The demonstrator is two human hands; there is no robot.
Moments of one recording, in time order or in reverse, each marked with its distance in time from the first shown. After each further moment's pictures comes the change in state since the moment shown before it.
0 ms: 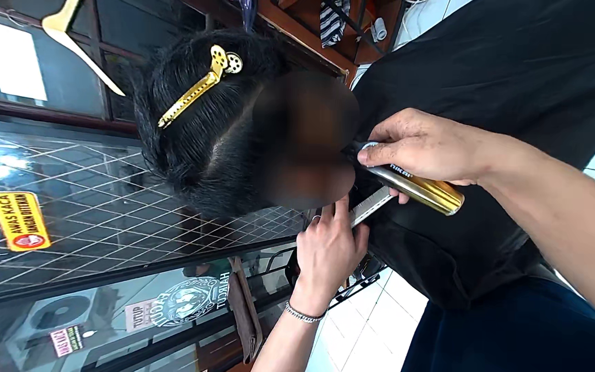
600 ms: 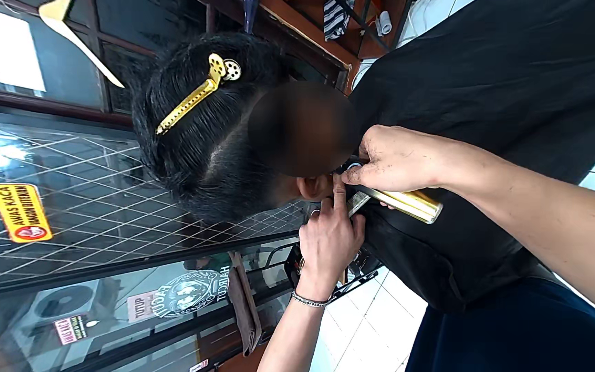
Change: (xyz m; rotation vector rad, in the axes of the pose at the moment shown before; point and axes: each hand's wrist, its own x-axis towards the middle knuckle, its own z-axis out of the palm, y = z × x) left_hand 0.014 0.002 0.018 0.055 -0.085 -0.129; right_hand 0.020 -0.021 0.009 -0.481 -0.051 0.099
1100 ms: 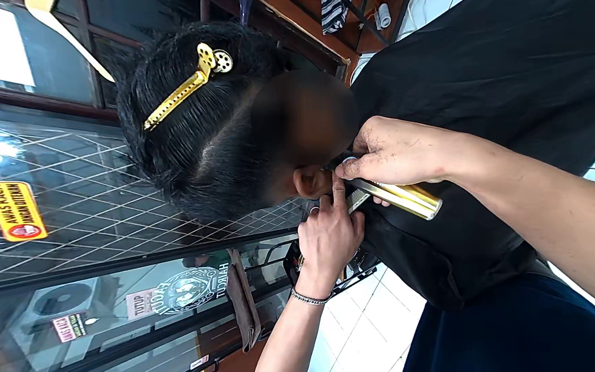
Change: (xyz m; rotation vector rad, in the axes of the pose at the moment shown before) left_hand 0.000 0.003 0.000 0.011 0.006 0.005; right_hand 0.004 0.004 -0.001 0.157 -0.013 -0.074
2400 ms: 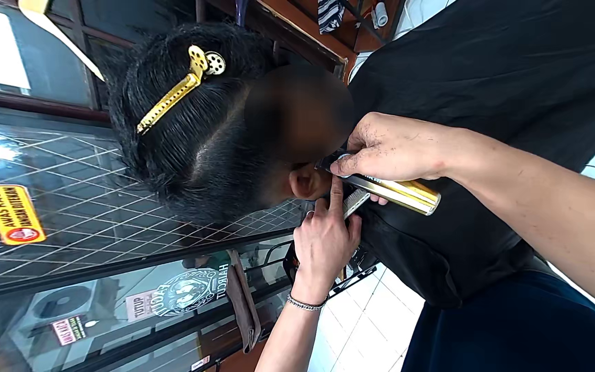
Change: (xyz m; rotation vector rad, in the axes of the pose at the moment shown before) left_hand -0.005 -0.004 -0.001 -0.035 0.024 0.009; right_hand 0.000 -0.001 -0.003 0.096 -0.027 0.032
